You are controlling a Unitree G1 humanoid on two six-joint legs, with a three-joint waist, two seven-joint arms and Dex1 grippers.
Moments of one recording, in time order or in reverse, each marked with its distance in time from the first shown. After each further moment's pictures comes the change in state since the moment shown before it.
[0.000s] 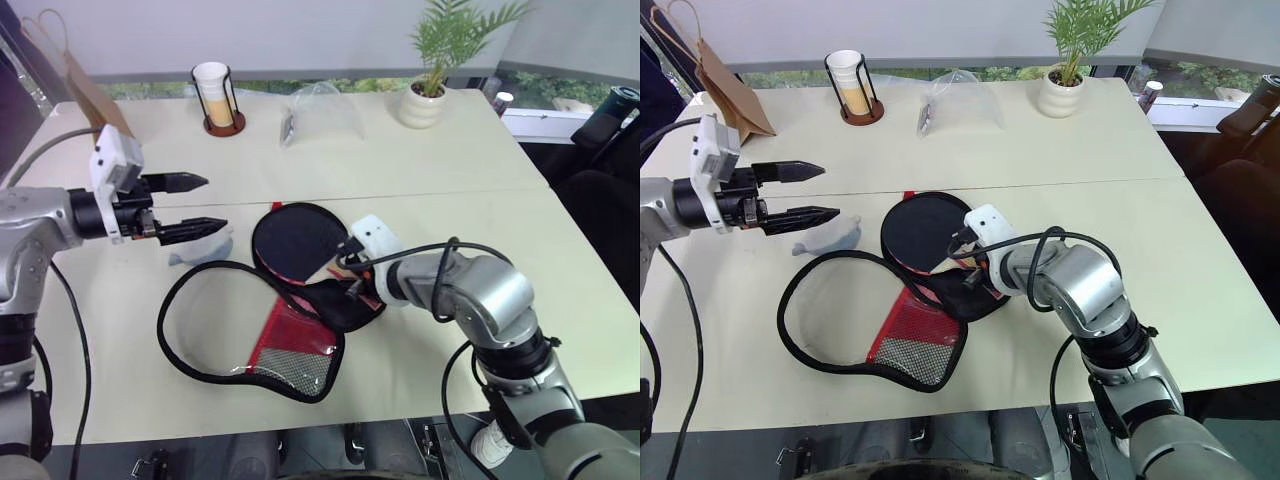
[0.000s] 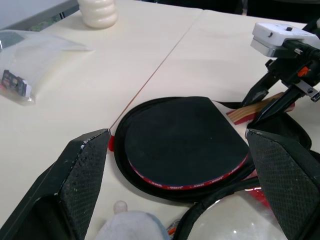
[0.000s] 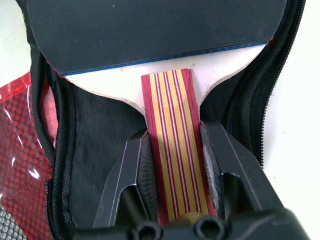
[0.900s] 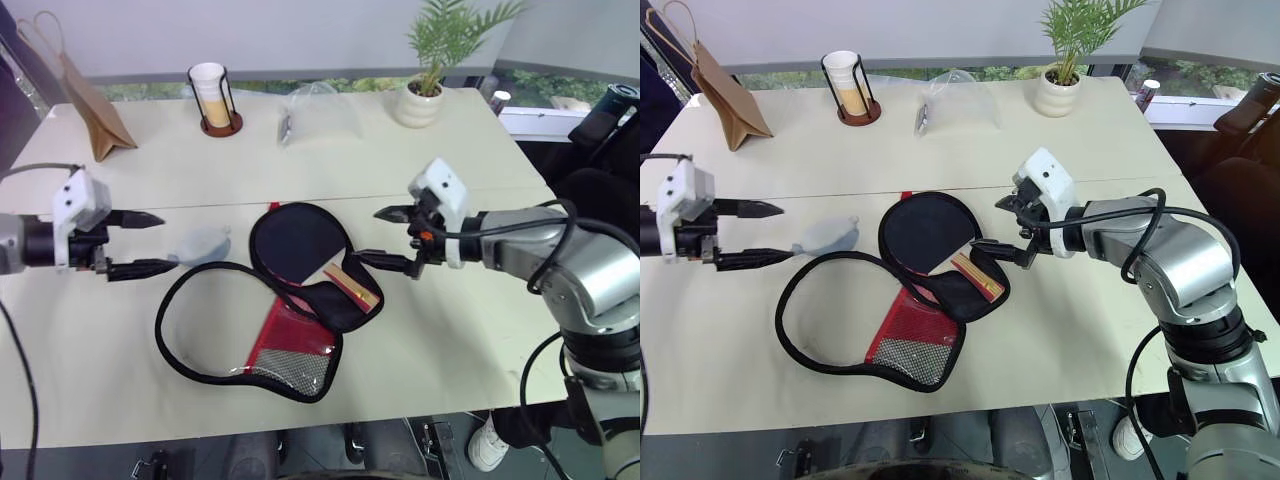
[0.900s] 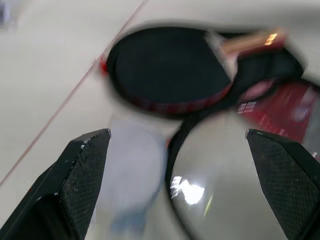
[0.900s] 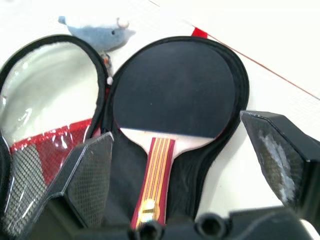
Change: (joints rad) left arm 0.156 0.172 0.003 0.242 0.178 -0.298 -0.210; right arm 0.019 -0.385 -0.194 0.039 0.119 -0.553 0.477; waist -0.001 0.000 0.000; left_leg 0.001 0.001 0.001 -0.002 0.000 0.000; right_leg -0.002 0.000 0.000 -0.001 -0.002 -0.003
